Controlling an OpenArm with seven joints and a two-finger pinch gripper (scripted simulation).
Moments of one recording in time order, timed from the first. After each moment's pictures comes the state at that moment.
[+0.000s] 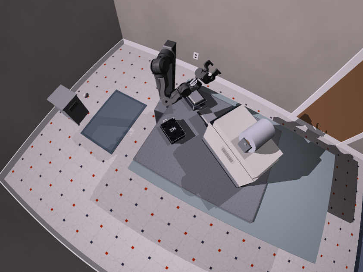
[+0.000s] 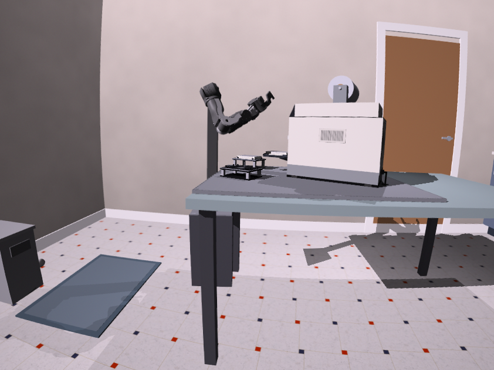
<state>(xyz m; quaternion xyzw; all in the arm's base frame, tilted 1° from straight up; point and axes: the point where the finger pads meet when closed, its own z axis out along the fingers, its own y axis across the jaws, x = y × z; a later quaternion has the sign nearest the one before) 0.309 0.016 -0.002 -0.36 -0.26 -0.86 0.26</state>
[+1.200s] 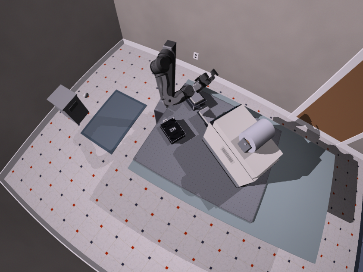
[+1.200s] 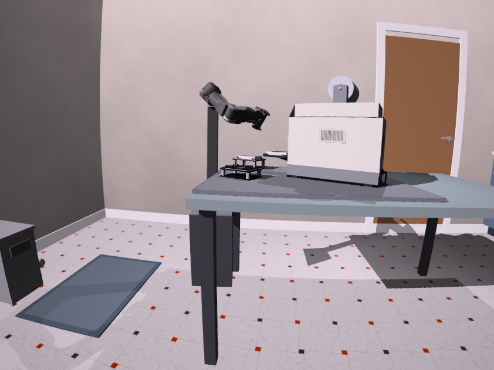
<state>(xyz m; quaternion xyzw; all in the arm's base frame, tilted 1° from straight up) 0.294 0.061 -0.136 -0.29 -0.70 -0.65 0.07</state>
